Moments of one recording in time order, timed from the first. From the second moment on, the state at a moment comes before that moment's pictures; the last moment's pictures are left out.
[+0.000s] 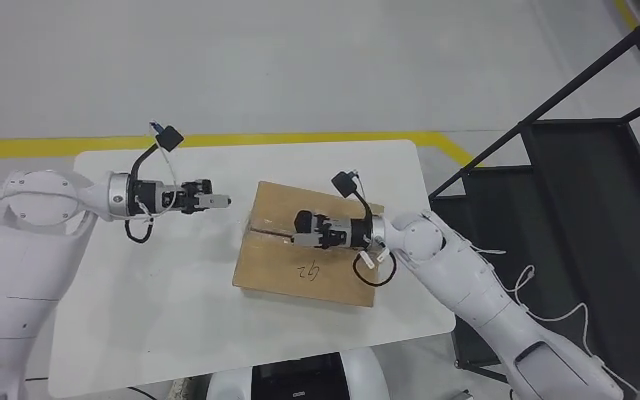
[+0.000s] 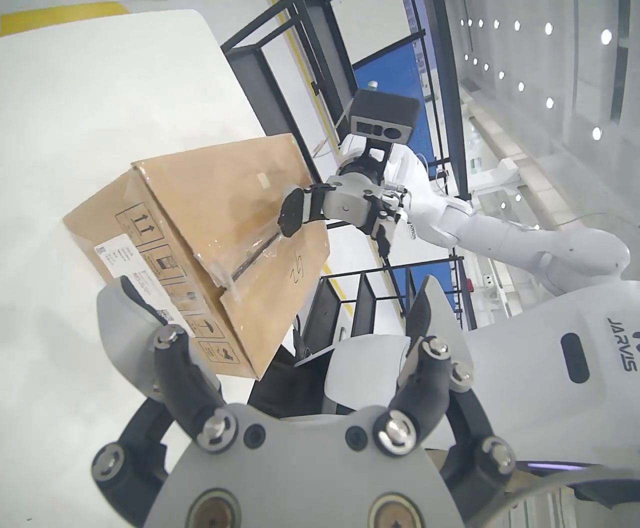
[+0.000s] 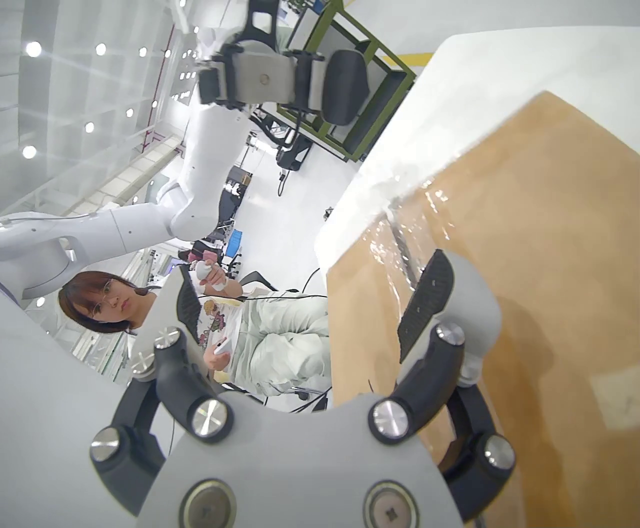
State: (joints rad) left arm 0.82 -0.88 -1.11 -1.45 -0.33 -0.35 -1.33; right arm -1.10 -1.08 0.95 -1.45 0.11 -0.64 0.77
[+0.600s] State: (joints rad) left arm 0.64 -0.95 -0.90 -1.52 -0.39 -0.34 -1.42; right arm -1.32 -1.03 1.12 -1.60 0.12 -0.60 0.75
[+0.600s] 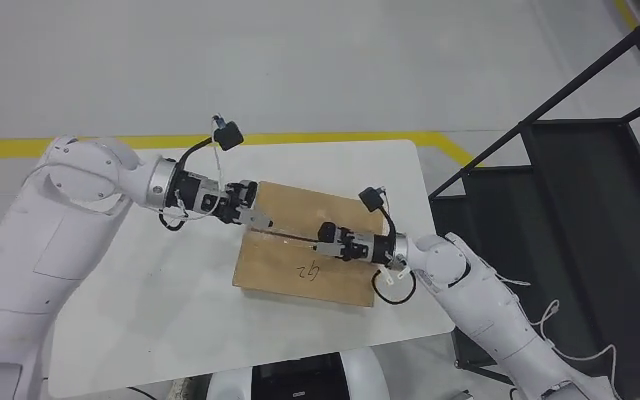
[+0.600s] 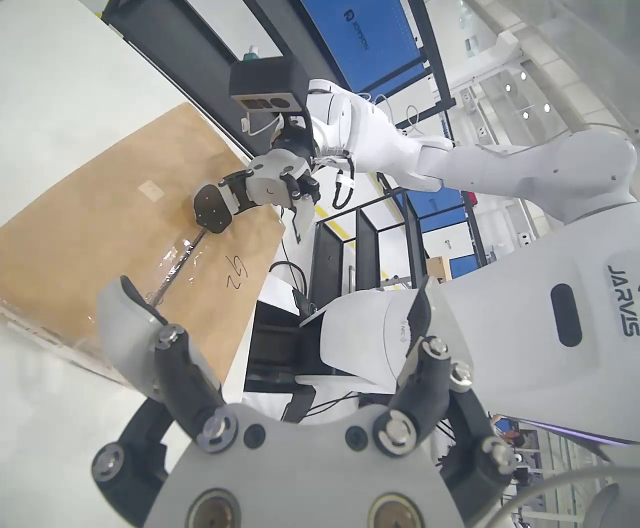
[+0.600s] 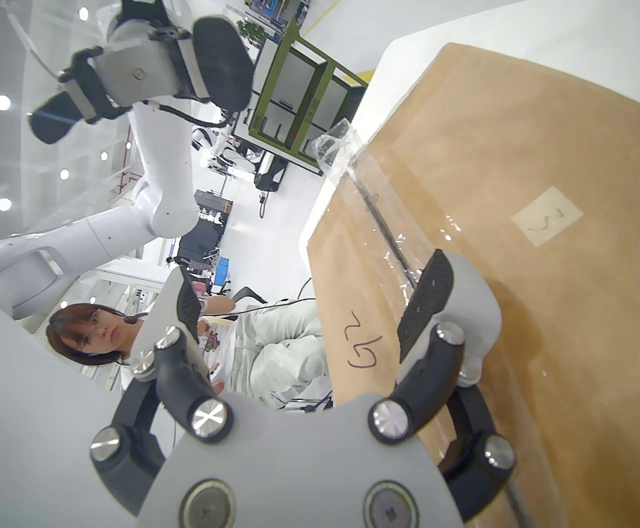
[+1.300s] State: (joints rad) left arm 0.54 -1.06 -0.67 -1.16 -0.41 -0.37 -1.43; right arm -1.57 -0.97 1.36 -1.60 0.26 -0.63 0.81
